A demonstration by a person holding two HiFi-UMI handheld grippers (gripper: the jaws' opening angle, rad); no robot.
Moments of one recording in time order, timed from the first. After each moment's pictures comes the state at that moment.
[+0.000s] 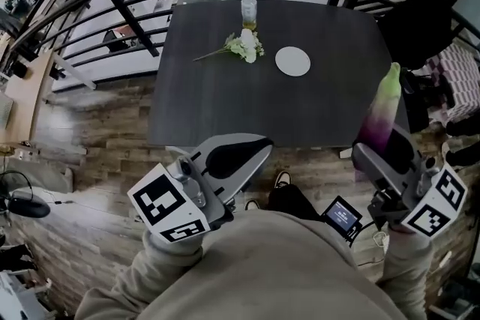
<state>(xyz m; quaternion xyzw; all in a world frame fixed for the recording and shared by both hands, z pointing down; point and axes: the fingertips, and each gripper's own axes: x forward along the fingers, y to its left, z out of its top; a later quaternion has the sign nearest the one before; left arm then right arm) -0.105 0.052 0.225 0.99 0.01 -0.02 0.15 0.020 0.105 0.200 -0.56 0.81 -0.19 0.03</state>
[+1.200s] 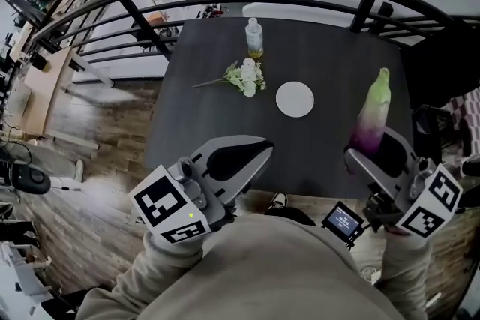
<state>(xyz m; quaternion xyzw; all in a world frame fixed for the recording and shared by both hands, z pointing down) 0.037 -0.054 0.214 0.99 -0.07 0.01 0.14 0.157 -0.021 0.209 -0.48 0.85 -0.21 0.05</state>
